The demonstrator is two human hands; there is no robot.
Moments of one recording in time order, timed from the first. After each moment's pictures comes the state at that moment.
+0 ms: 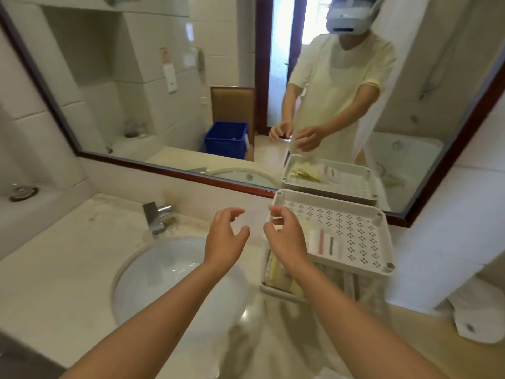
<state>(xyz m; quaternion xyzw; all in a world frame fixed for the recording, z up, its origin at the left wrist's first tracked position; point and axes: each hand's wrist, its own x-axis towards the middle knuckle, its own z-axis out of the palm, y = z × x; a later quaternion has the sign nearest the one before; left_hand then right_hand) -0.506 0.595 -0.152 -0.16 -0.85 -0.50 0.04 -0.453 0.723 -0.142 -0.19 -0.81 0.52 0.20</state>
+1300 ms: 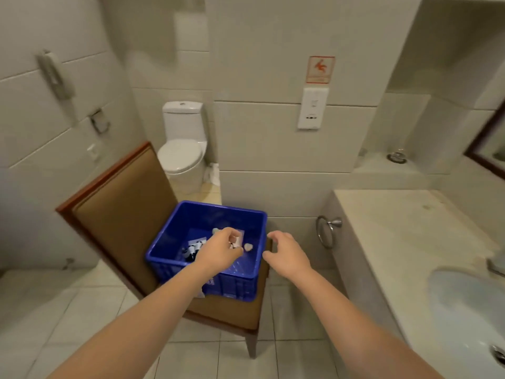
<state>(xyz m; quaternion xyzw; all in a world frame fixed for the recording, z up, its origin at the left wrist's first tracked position) -0.141 -0.064 -0.207 0.37 -0.85 -0.37 0.08 -0.270 0.071 -0.199 0.38 -0.86 0.29 -0.21</state>
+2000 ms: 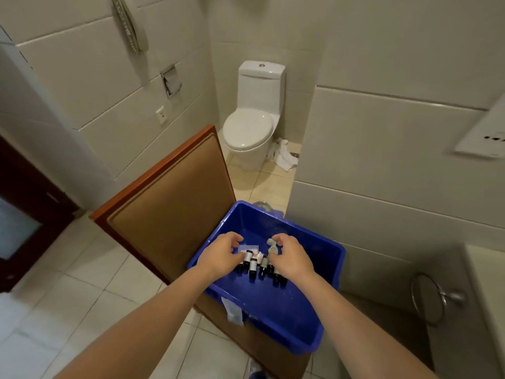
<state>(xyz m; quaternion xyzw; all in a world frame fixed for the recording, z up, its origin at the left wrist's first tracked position) -0.140 -0.298 -0.275 0.50 -0.77 -0.39 0.02 -0.317 -0.215 -0.283 0.46 -0.80 0.22 -0.33</state>
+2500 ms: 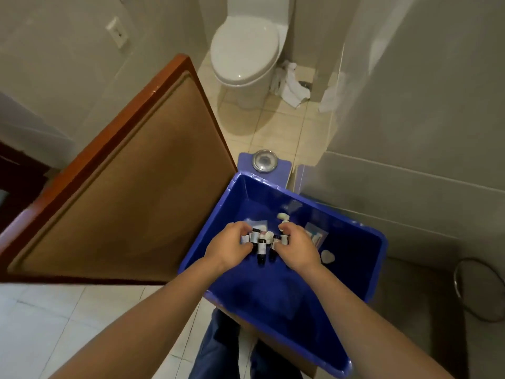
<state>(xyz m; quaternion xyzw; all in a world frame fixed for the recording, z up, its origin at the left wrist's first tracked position) -0.175 -0.402 -0.409 0.51 -0.74 -0.44 -0.07 -0.340 -0.318 -0.413 0.37 -0.81 0.17 -0.41</state>
